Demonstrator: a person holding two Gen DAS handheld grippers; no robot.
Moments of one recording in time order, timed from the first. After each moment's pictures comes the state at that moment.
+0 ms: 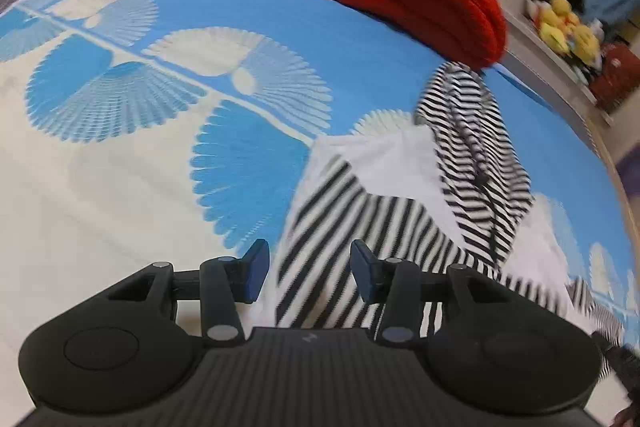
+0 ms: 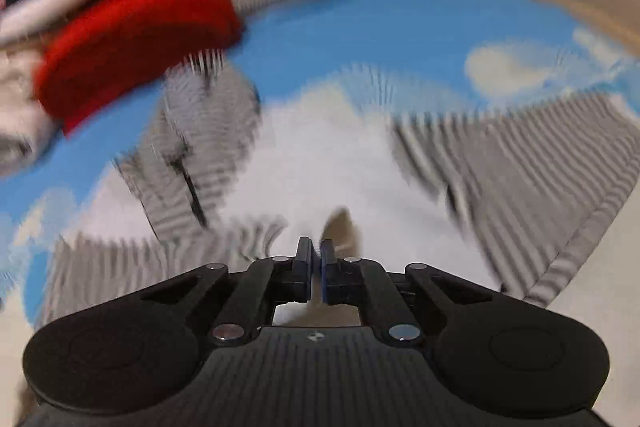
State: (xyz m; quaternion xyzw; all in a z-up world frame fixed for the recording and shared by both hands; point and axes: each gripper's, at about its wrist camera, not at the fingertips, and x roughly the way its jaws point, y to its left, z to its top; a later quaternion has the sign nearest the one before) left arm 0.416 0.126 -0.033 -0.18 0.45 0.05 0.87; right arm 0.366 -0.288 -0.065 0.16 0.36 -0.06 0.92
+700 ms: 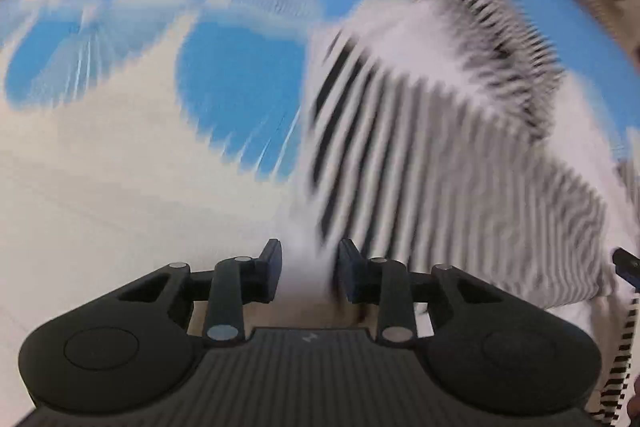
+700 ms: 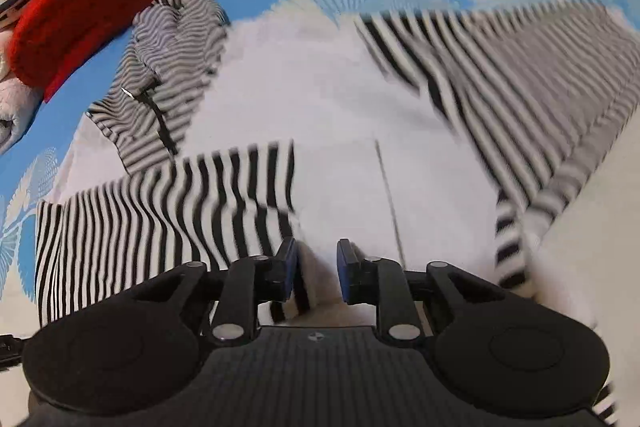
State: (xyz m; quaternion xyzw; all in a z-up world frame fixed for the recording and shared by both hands) left arm 0.404 0.093 -0.068 -0.07 0.53 0.02 0.84; right arm 0.374 -0.308 -0.102 0.20 0.47 -0.06 0.86
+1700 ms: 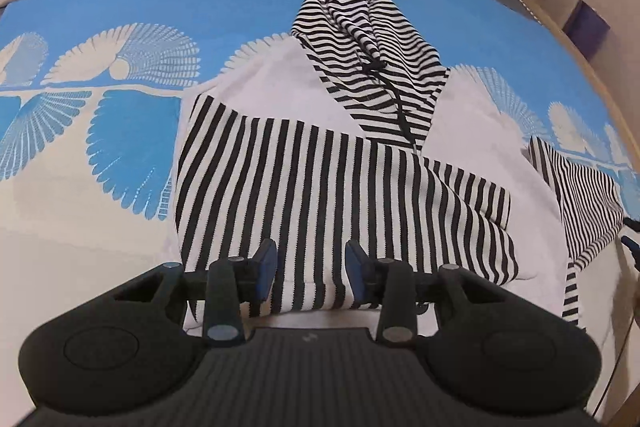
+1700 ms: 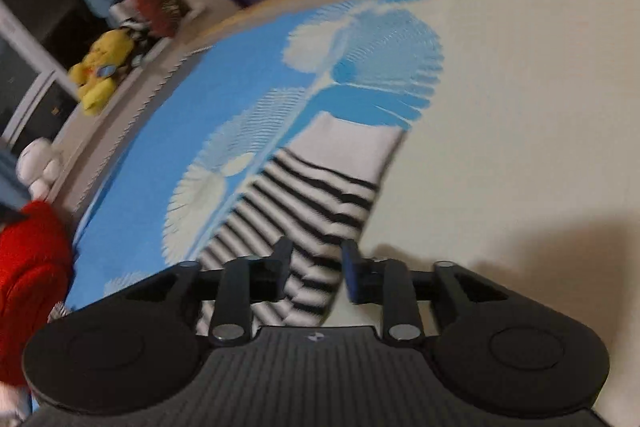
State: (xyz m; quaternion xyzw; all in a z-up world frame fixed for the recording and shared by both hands) left arm 0.389 0.012 -0.032 -0.04 0.50 -0.06 0.86; right arm 0.321 -0.640 -0.135 0.42 0.26 -0.27 0.83
